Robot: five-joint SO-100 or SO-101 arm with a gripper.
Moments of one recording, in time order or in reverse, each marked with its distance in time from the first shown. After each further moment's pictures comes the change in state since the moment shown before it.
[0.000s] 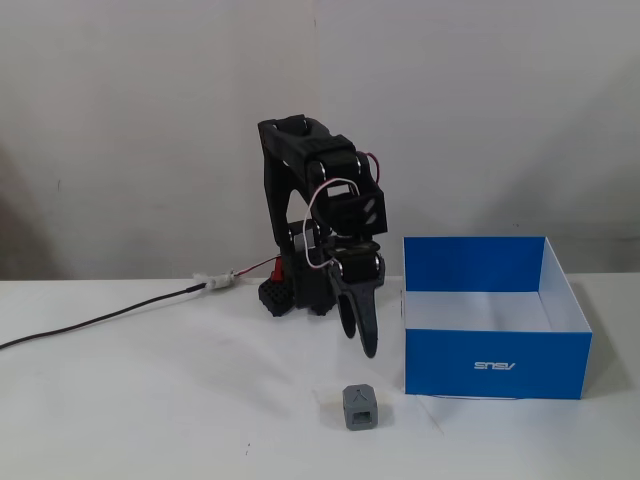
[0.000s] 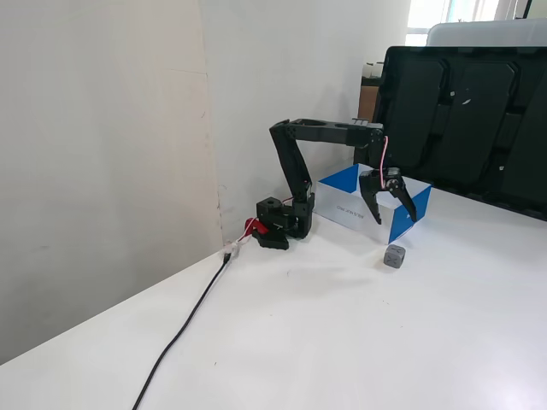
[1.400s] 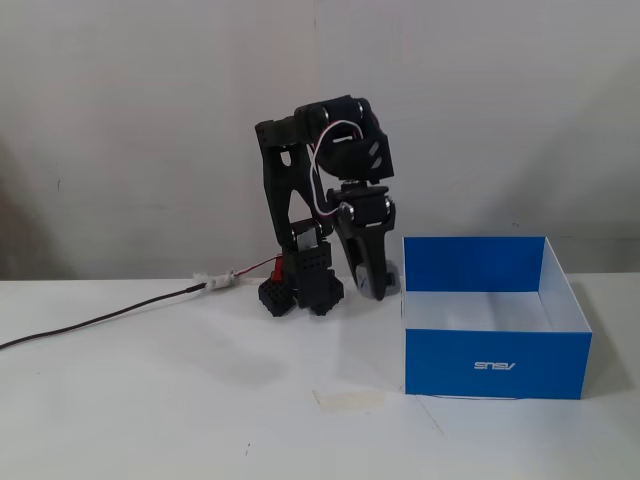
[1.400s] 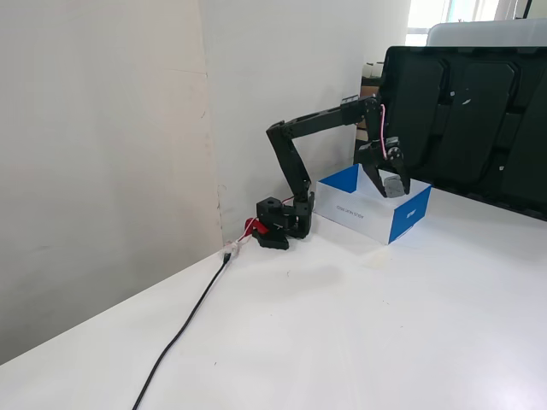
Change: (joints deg) arm -5.4 4.9 -16.0 13.9 -0.1
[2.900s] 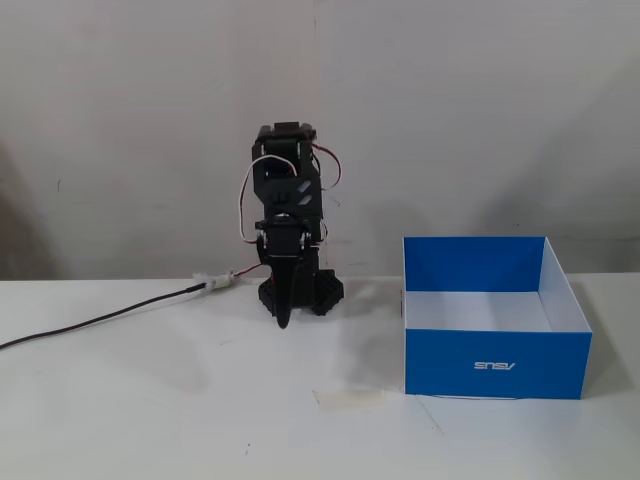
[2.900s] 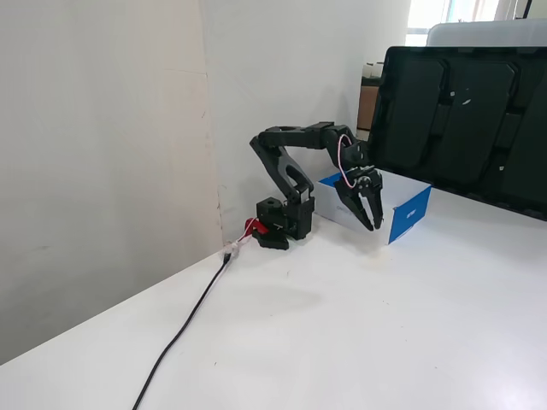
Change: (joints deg) arm 26.4 24.2 36.0 -25.0 -7.4
